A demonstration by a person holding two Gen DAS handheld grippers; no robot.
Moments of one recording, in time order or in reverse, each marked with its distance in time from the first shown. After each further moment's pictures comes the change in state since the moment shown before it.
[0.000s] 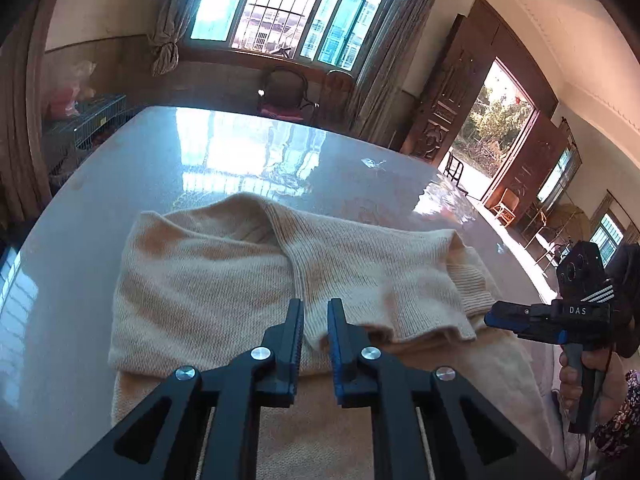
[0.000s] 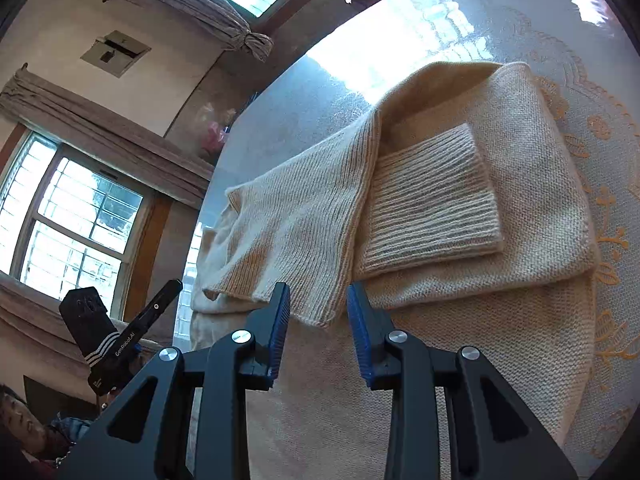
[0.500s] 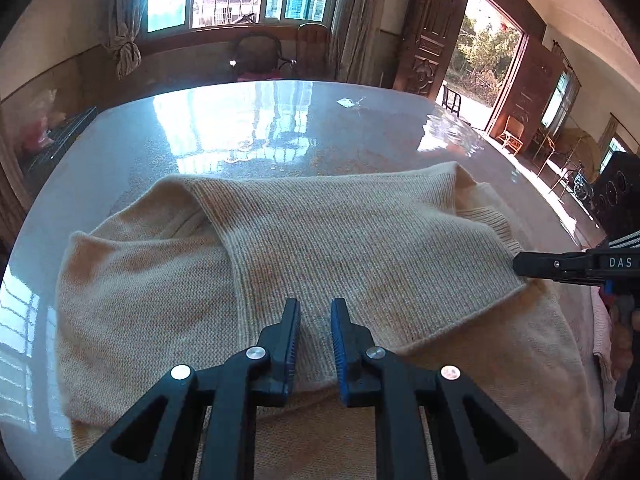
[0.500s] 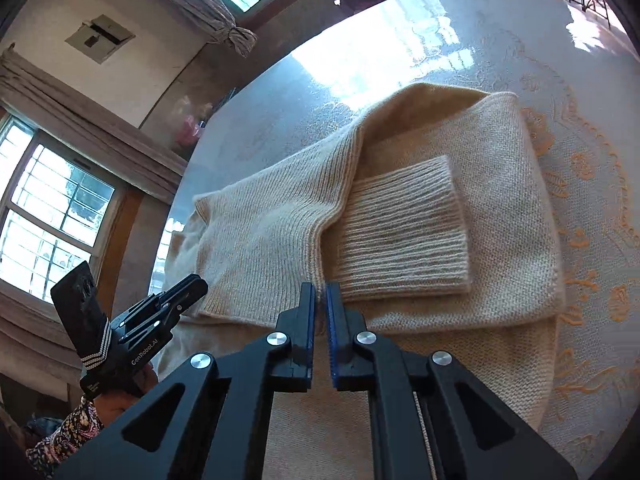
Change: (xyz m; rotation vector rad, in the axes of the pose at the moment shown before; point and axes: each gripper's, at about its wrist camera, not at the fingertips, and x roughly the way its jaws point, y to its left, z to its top) left arm 0.058 -0.037 -0.021 0.164 0.199 0.035; right arm -0.003 -0.002 0.020 -0.037 -0.013 -0.112
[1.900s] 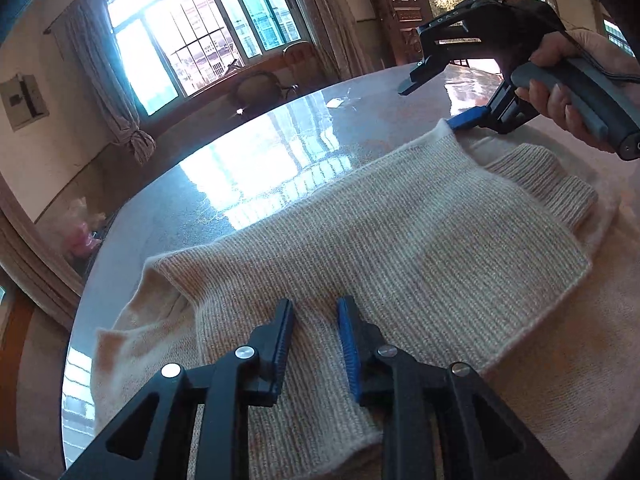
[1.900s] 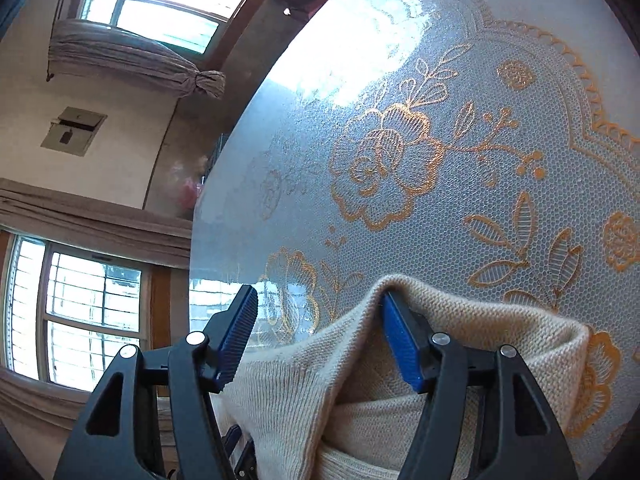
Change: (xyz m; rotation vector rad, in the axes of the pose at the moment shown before) left arm 0.042 -0.062 -0.001 0.325 -0.080 0.323; right arm 0.080 -0.098 0.163 0.287 0.002 0.143
